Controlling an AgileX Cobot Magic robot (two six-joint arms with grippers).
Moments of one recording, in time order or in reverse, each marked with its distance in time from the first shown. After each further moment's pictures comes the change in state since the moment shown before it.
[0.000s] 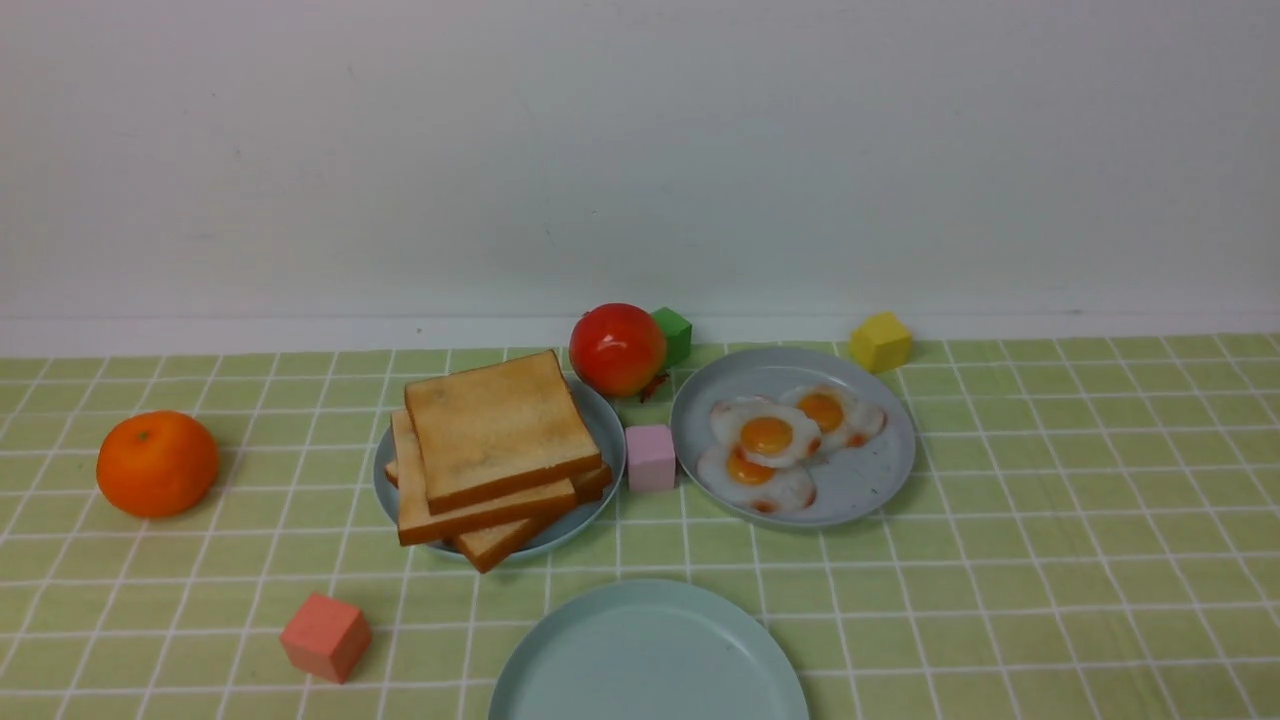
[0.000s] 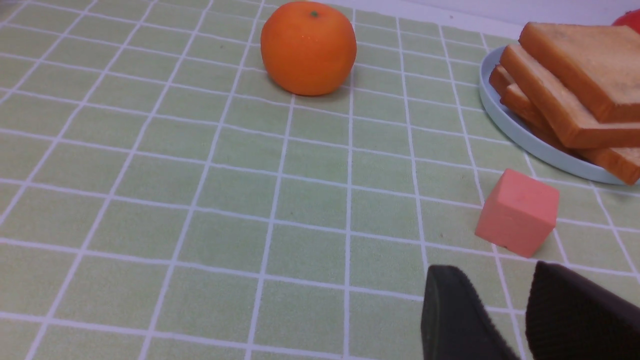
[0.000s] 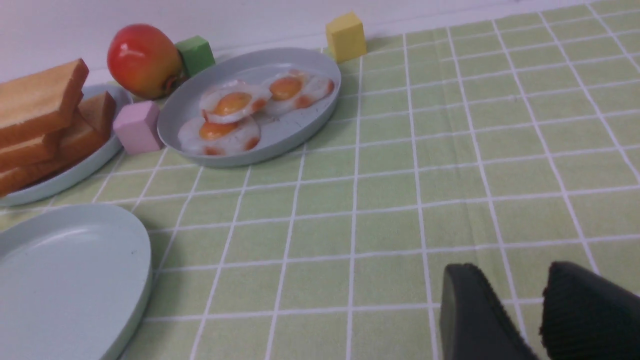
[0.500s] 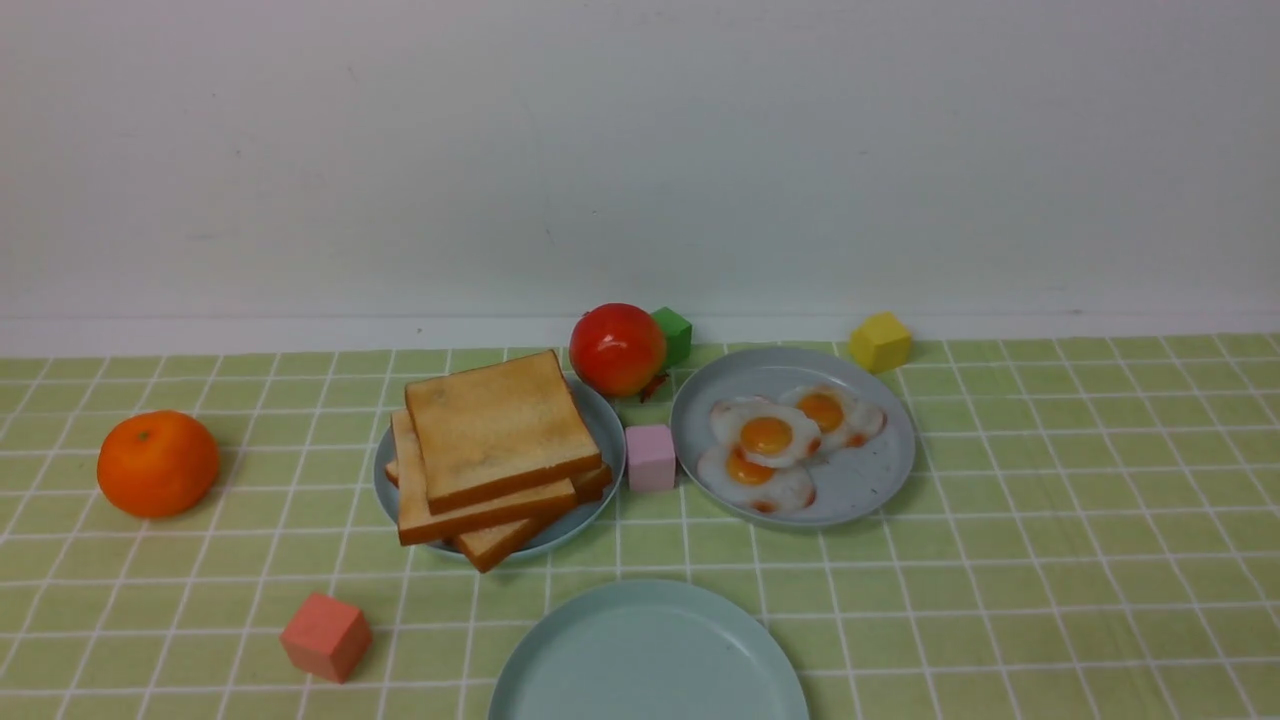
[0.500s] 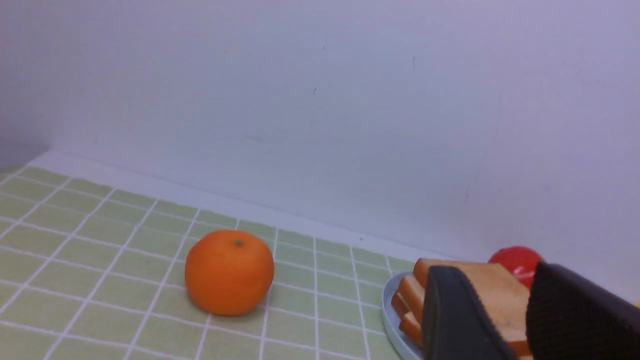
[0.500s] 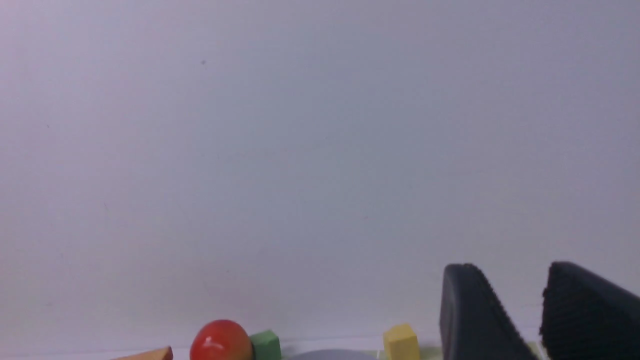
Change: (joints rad) right arm 0.000 0.000 0.001 -0.030 -0.545 0.000; left arm 0.000 0.000 0.000 -0.004 -0.413 -0.128
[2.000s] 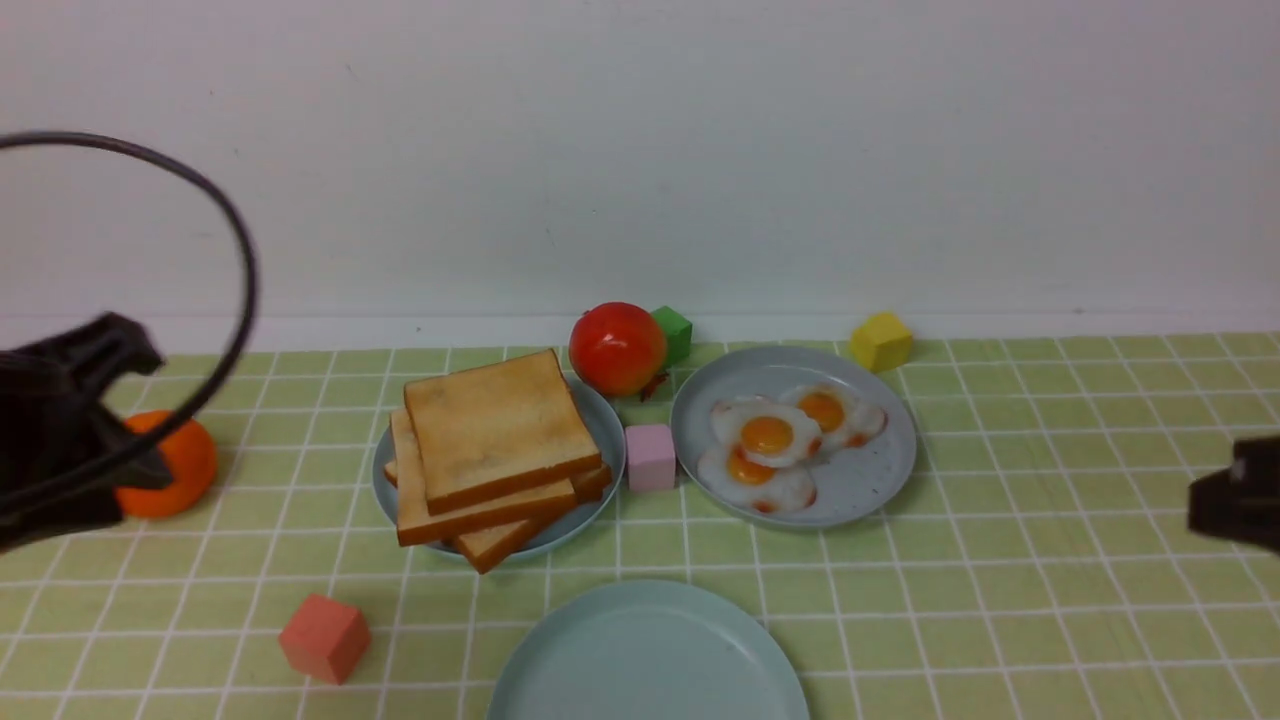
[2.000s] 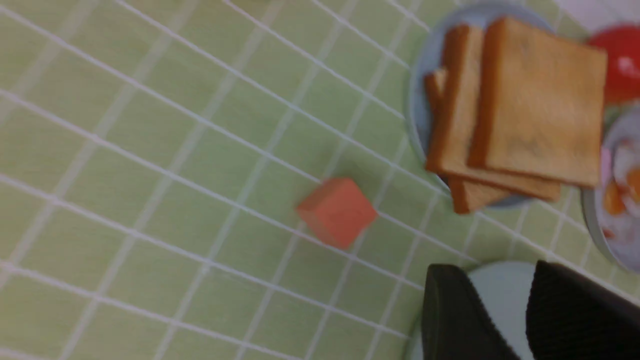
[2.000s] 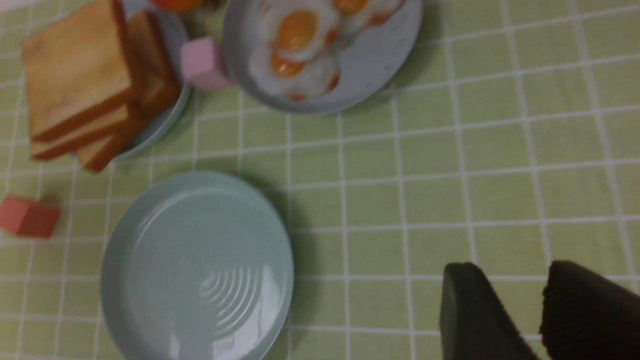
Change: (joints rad) right arm 0.000 0.940 -0.834 0.333 1.033 -0.096; left arm -0.001 1.153 -0.936 -0.409 0.834 0.020
